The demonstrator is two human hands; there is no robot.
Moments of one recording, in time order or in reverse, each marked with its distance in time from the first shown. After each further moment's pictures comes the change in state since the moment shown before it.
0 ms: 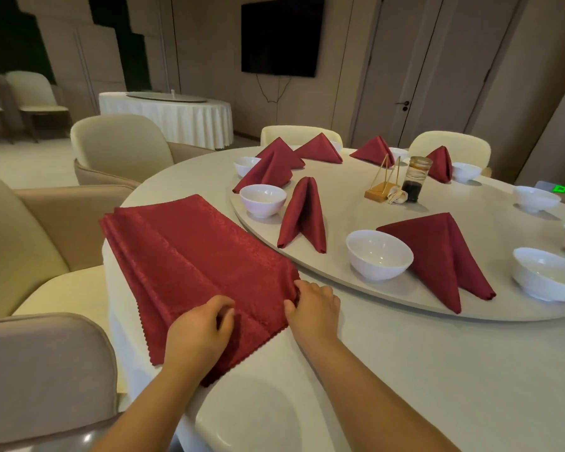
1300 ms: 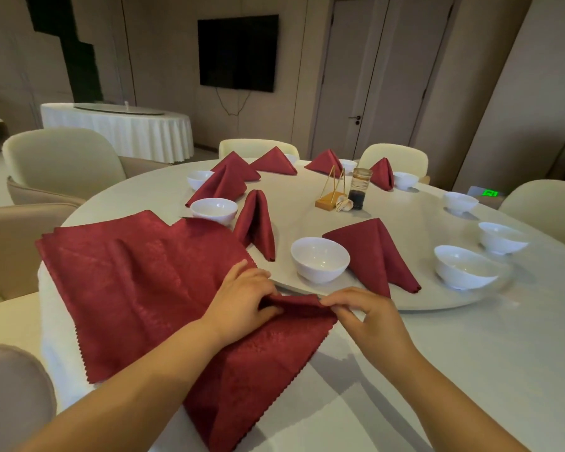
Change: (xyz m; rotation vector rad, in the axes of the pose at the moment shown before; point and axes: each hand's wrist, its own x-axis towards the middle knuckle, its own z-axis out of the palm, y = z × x) left_hand 0.041 0.098 0.027 0.036 -0.321 0.666; right_hand -0.062 0.089 -0.118 0.528 0.273 -0.363
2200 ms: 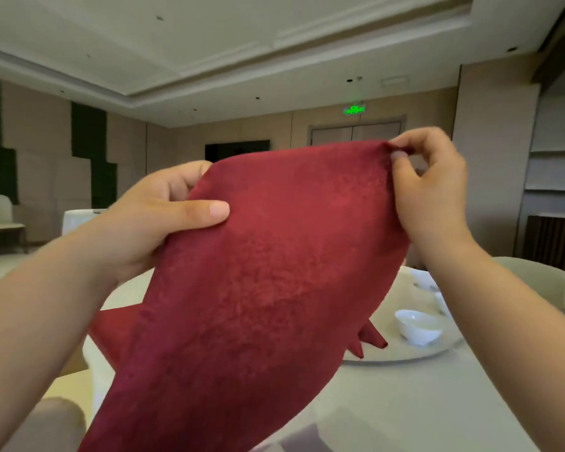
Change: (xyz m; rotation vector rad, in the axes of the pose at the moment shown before) left_hand -0.100 0.148 -0.297 -1.087 0.153 0.244; right_hand 0.024 -0.258 -0.145 -0.046 0.661 -0.441
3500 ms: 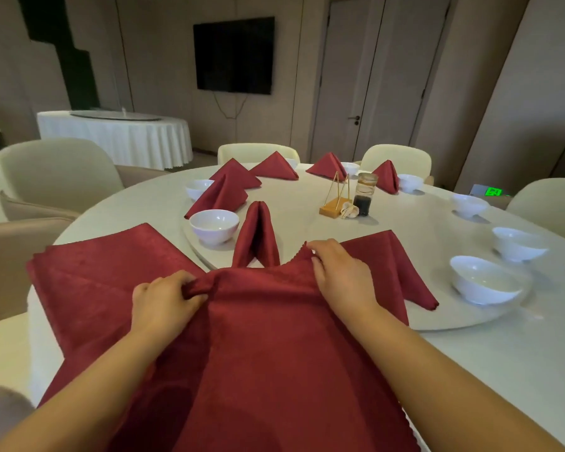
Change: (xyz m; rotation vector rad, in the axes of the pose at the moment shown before) left_hand -0.002 -0.337 -0.070 1.202 0.376 -0.741; right_hand -0.161 0.230 0.163 -0.525 -0.675 0.097
